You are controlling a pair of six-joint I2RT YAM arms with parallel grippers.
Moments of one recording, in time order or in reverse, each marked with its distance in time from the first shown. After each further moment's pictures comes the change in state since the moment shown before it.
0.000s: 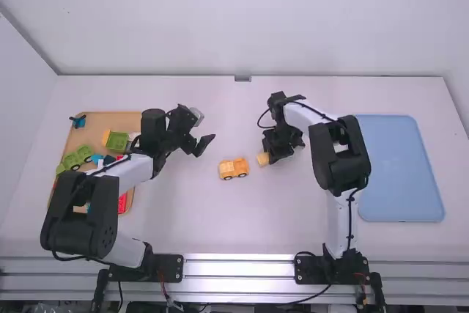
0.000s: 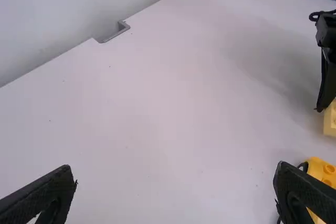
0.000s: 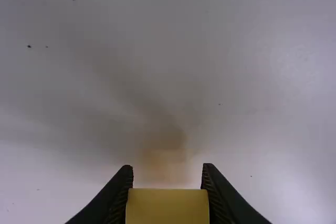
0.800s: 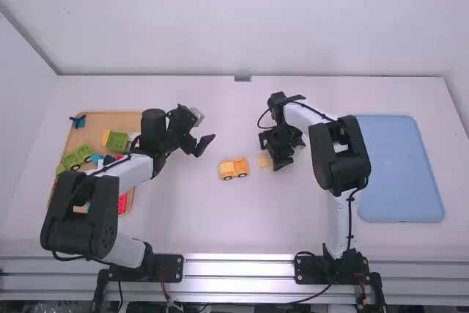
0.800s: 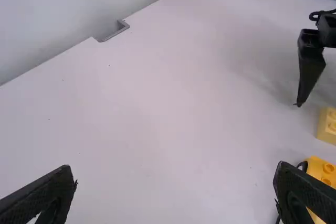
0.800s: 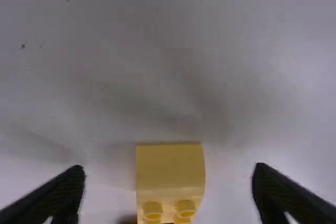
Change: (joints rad) left arm 0.000 0.000 0.000 -0.003 0.000 0.000; right arm 0.000 0.000 0.000 -0.007 0.001 -0.032
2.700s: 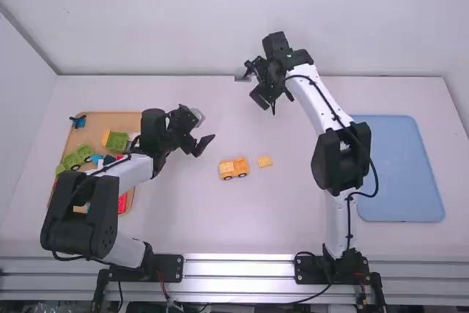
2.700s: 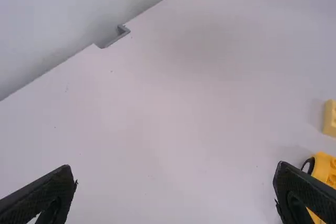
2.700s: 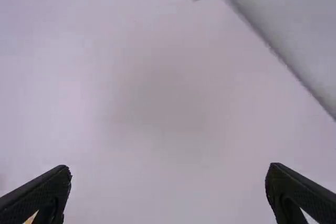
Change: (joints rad) left arm 0.000 0.000 0.000 0.020 0.000 0.053; right arm 0.017 0.010 0.587 -0.087 0.214 -2.056
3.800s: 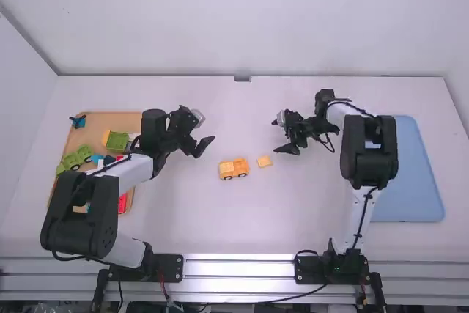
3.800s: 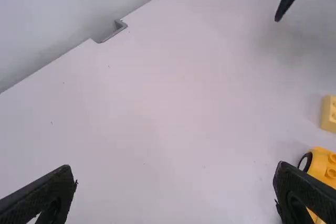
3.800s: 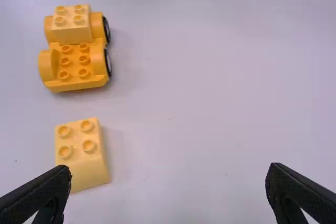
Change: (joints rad) left arm 0.000 0.000 0.000 -0.026 0.000 0.006; right arm -0.329 0.000 -0.688 0.320 -0.948 -1.028
